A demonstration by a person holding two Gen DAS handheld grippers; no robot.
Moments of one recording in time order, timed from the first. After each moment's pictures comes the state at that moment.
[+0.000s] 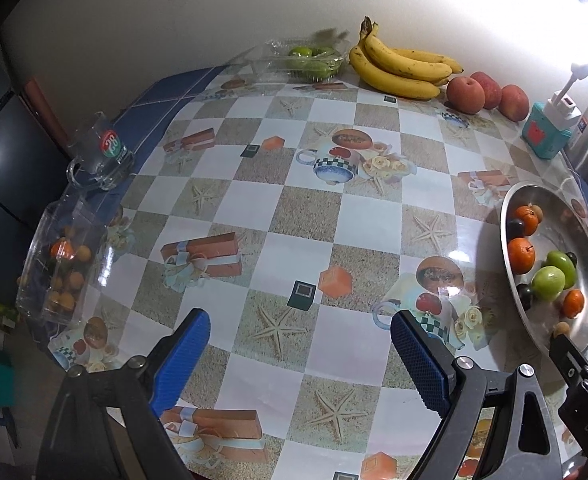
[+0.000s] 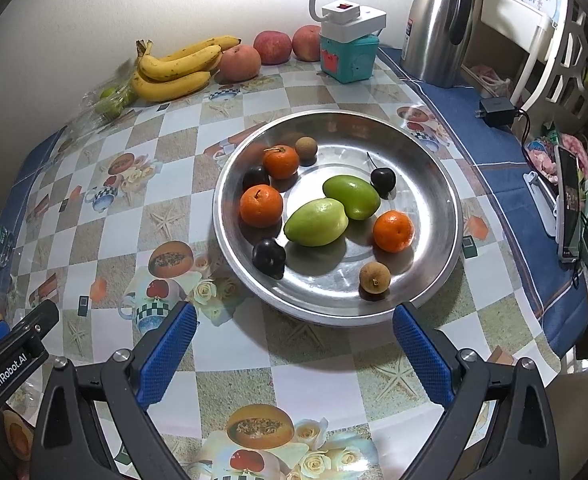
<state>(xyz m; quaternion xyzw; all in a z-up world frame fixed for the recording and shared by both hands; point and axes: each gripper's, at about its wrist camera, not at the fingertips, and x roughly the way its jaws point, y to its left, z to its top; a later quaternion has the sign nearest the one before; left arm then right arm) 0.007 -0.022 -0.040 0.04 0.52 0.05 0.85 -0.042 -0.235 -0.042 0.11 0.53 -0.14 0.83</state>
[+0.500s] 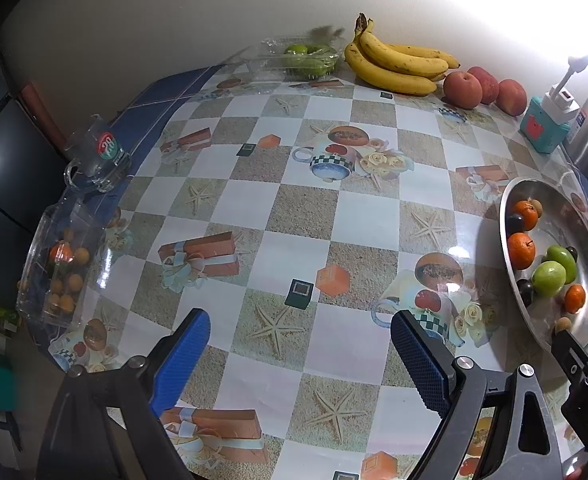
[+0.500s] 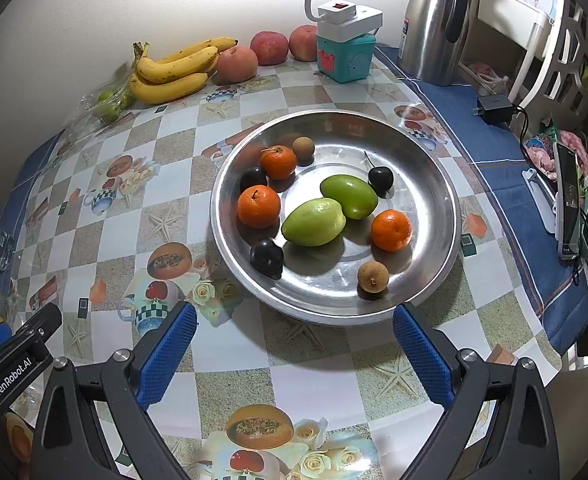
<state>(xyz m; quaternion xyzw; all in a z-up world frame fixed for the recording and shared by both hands) 0.008 -0.025 -0.043 0.04 0.53 0.04 0.85 -0.042 -0.236 -0.043 0.12 0.53 -0.14 0.83</state>
